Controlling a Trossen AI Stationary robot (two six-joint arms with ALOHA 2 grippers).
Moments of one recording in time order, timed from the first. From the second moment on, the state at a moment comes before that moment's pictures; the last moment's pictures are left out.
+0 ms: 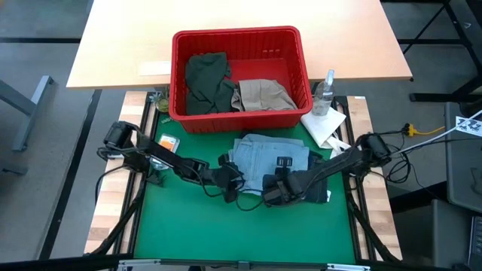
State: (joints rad) left arm -0.24 1.78 0.85 0.24 -0.40 -0.34; right arm 0.41 1.85 1.32 -1.07 0.42 0.41
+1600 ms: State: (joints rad) left arm -0.01 1.07 0.85 0.25 -0.55 -0.01; right arm 0.02 1.68 1.78 -1.52 0.91 -0.17
